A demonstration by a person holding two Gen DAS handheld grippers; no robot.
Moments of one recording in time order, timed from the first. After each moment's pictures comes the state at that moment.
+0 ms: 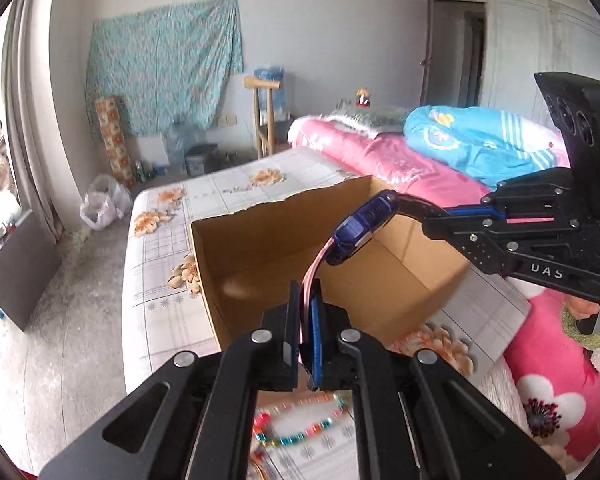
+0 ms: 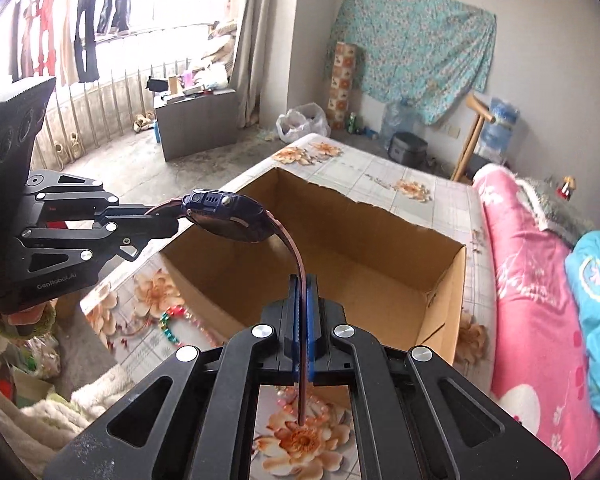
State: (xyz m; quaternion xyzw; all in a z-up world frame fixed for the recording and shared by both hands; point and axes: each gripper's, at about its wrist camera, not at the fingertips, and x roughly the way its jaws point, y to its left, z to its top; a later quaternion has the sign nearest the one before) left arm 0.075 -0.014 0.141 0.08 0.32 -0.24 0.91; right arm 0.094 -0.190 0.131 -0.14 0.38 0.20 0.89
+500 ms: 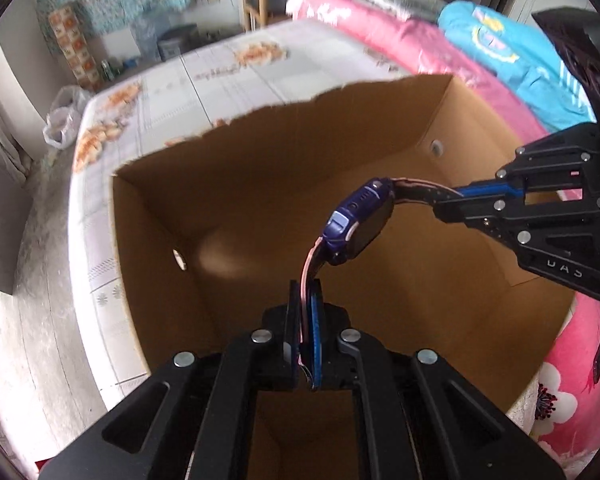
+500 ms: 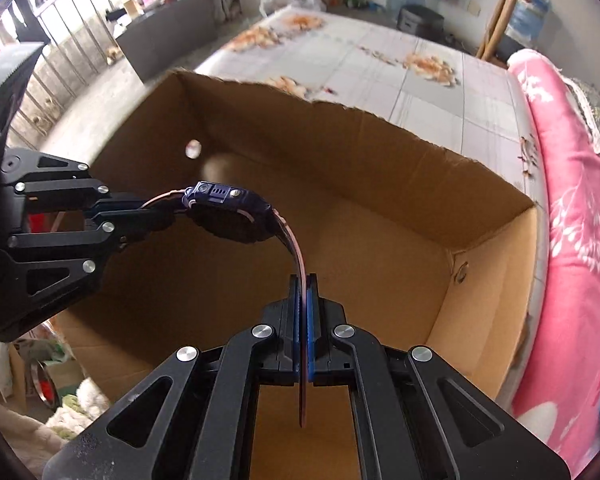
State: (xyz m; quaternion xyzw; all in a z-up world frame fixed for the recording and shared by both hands) left arm 0.232 -0.061 0.055 0.13 0.54 -0.23 0.80; right arm 0.244 -0.194 0.036 -0.13 0.60 0.17 0.77
